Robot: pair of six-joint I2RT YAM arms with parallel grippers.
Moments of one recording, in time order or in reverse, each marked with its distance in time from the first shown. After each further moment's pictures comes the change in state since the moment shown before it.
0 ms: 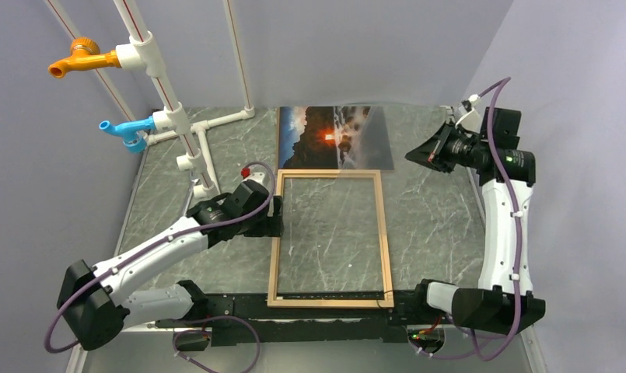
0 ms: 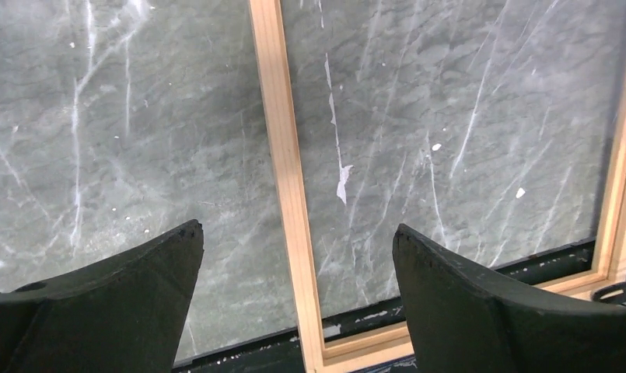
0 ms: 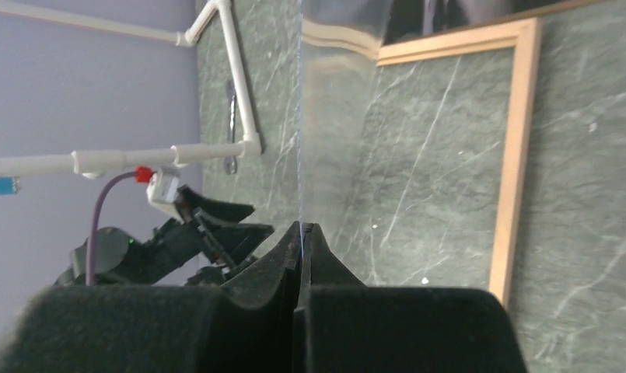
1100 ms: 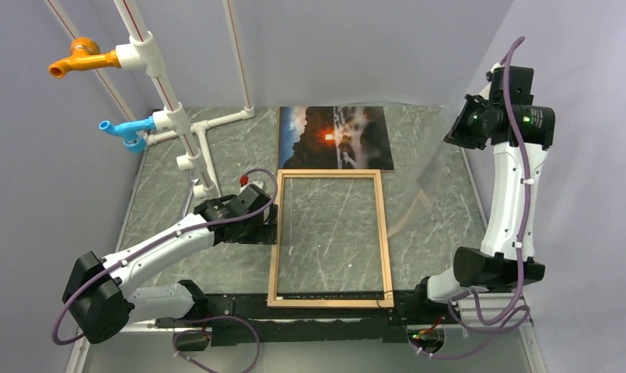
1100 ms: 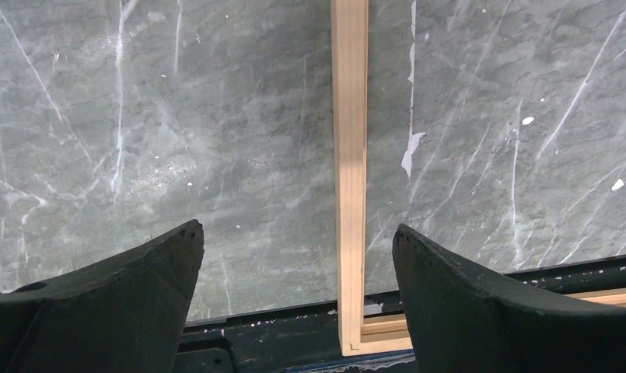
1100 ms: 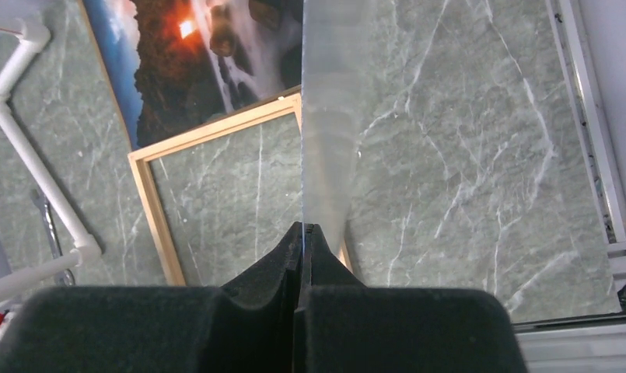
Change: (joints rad) left arm 0.000 0.018 -0.006 -0.142 -0.042 -0.032; right arm 0.030 0.269 0.607 -0.384 0.607 -0.143
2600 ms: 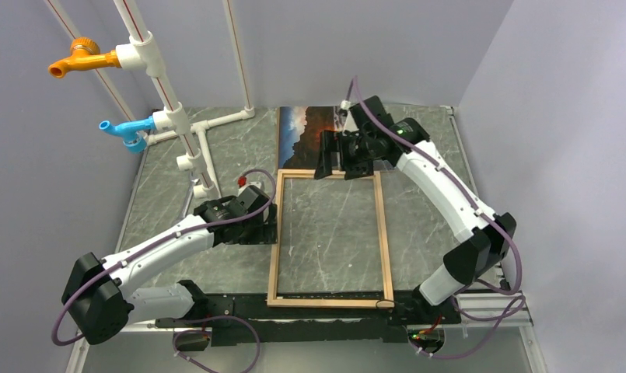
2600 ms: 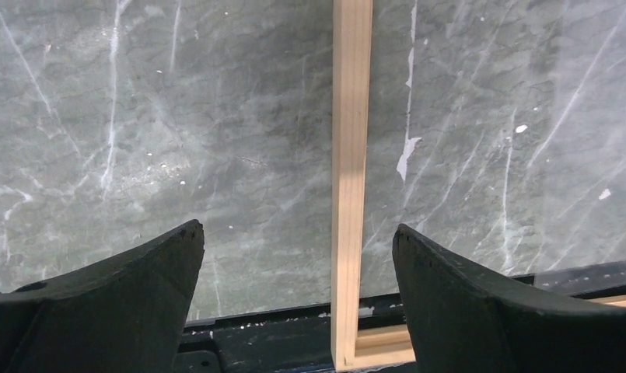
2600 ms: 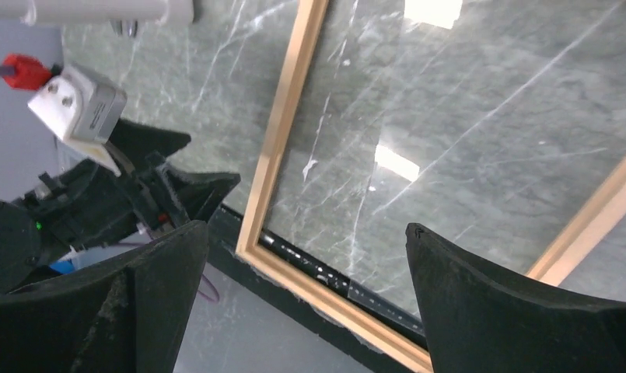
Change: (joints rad) left arm 0.000 -0.003 -0.015 0.010 -0.006 -0.041; right arm 0.746 0.114 -0.348 0.314 -0.124 0.153
